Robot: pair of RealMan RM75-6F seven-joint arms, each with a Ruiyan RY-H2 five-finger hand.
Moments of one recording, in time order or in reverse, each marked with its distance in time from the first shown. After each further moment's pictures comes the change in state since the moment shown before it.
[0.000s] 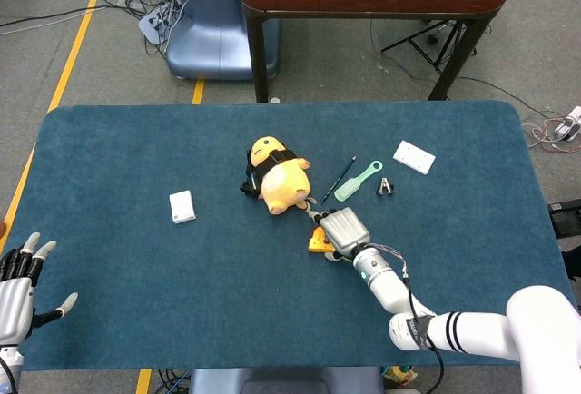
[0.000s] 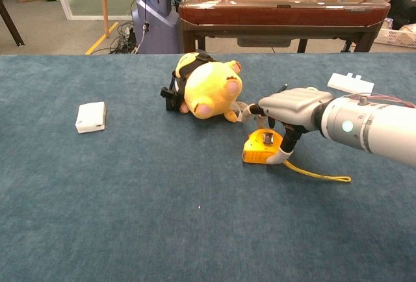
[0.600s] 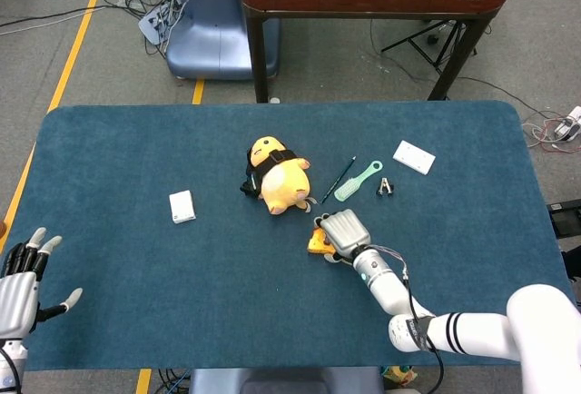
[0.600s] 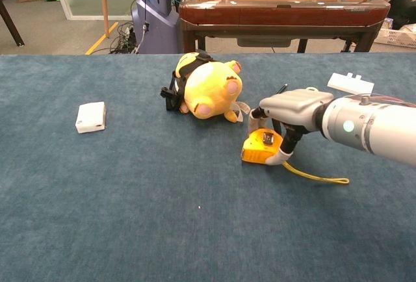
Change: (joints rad) left arm -0.031 0.000 -0.017 0.000 0.001 -0.035 -0.023; right arm 0.008 0.014 0.003 -0.041 0.029 0.017 -0.002
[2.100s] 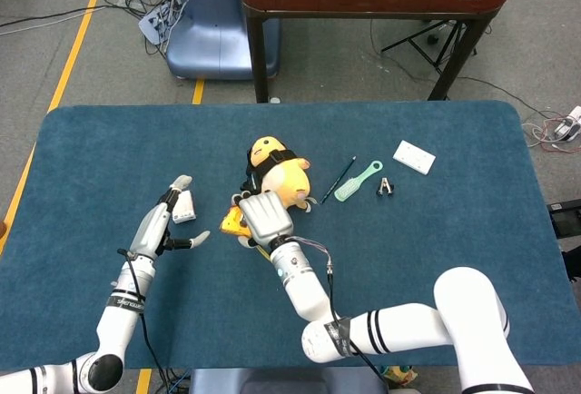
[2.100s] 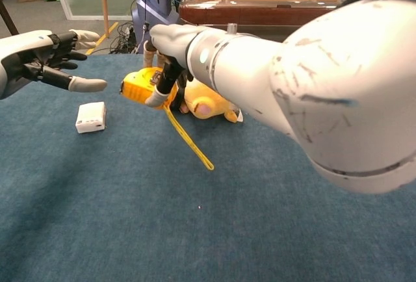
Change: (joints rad) left arm -0.465 -0.303 -0.245 -0.083 -0.449 -0.374 -0.068; right arm 0.328 -0.232 0.317 -0.087 0.306 0.305 -0.207
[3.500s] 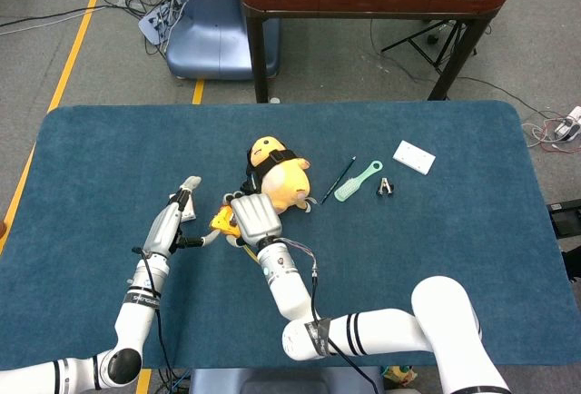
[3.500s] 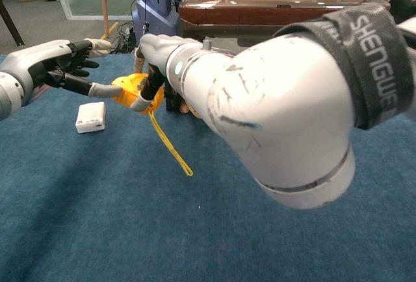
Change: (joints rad) left arm -0.047 -0.088 -0.013 0.041 -0.085 0.031 0.059; right arm 0.025 -0.122 0.066 0.146 0.009 -0.020 0.028
